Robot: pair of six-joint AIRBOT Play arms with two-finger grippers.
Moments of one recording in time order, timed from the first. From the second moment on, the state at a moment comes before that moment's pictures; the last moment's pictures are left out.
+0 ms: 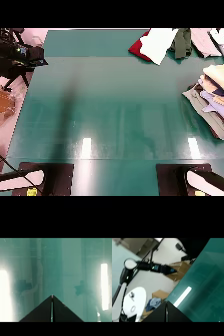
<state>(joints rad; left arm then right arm) 0.08 -1.34 1.67 1.21 -1.32 -1.52 0.01 -1.12 1.75 -0.42 1.35 1.49</state>
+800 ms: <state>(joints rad) 0.08 -1.34 1.67 1.21 -1.32 -1.52 0.37 -1.03 1.55 -0.67 1.20 1.37</state>
